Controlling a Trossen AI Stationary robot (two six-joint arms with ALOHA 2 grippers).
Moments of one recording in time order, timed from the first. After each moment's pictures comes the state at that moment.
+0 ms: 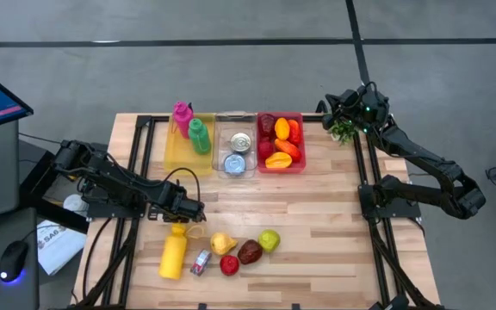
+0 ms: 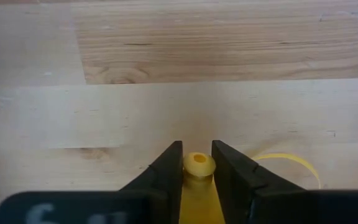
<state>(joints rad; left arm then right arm) -0.29 1.41 0.72 -0.83 0.02 -1.82 -0.96 0.97 0.62 0.15 -0.02 -0.21</state>
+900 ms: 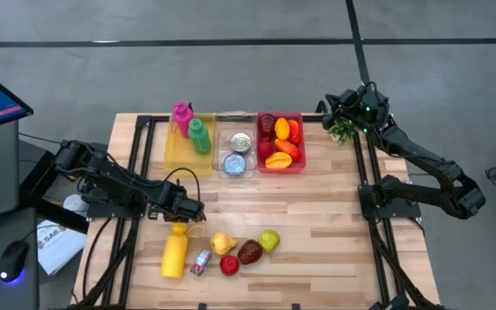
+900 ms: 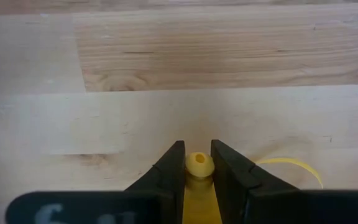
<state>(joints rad) -0.29 1.41 0.72 -0.83 0.00 -1.81 -0.96 0.97 0.62 0.15 -0.03 -0.21</state>
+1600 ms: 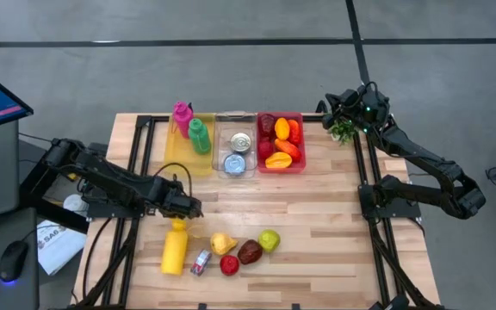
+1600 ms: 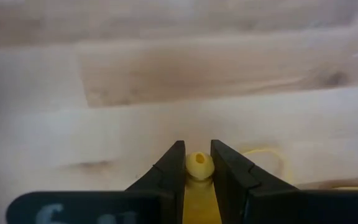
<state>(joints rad) -0.29 1.30 0.72 -0.87 -0.07 -1.78 -0.96 0.97 0.62 0.16 -0.03 -0.21</state>
